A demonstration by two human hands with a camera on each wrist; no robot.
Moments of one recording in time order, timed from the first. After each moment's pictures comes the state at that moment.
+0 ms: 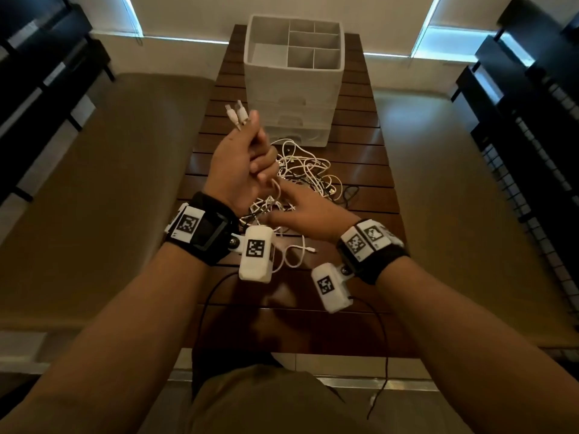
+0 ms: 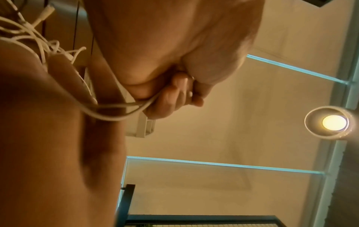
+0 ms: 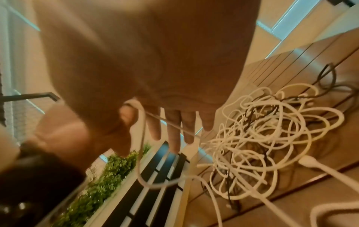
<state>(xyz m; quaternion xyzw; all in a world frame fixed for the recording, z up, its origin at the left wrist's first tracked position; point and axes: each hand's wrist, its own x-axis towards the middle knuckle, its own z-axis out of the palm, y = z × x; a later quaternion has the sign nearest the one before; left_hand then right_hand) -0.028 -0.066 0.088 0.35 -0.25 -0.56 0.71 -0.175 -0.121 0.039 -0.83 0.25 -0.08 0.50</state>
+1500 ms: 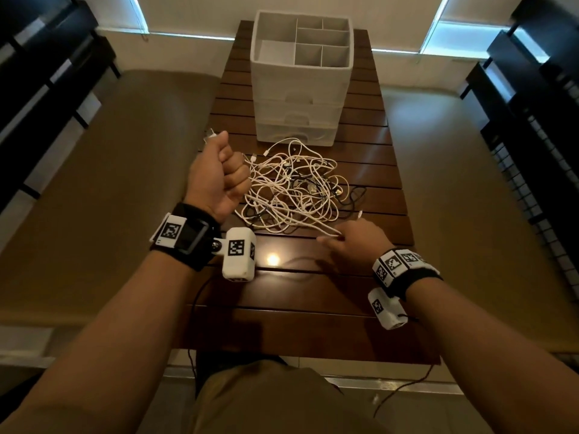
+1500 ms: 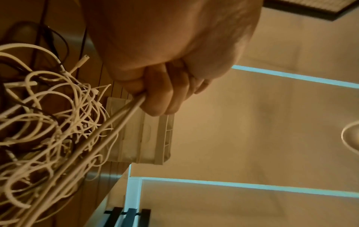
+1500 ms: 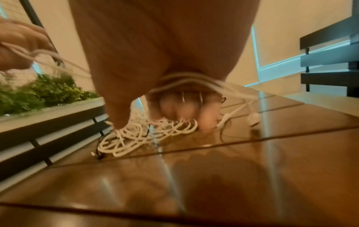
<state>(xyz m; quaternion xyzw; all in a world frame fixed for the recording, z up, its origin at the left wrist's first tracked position) 0.016 -0.056 0.061 0.41 -0.14 -0.55 0.71 -0.253 -0.148 -0.038 -0.87 0.44 0.08 0.20</state>
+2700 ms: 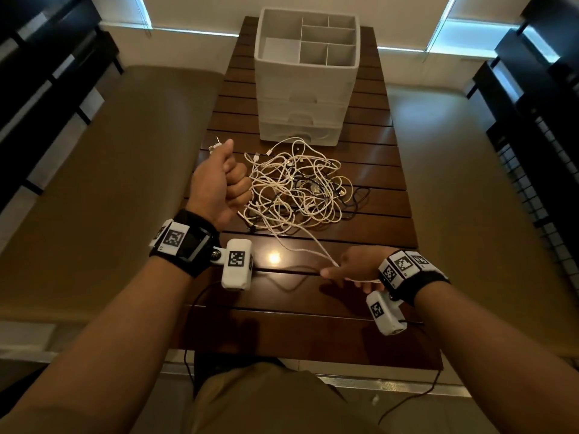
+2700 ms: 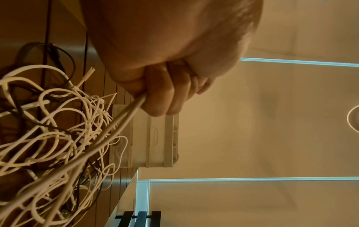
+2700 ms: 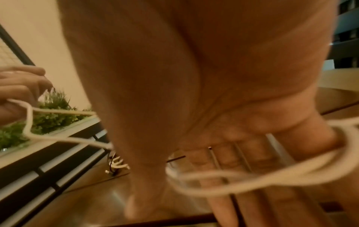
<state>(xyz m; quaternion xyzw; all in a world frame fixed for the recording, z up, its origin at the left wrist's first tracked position) 0.019 -0.051 0.048 0.45 -0.14 -0.54 0.70 -0.255 -0.138 -0.029 -0.74 0.45 0.35 0.35</state>
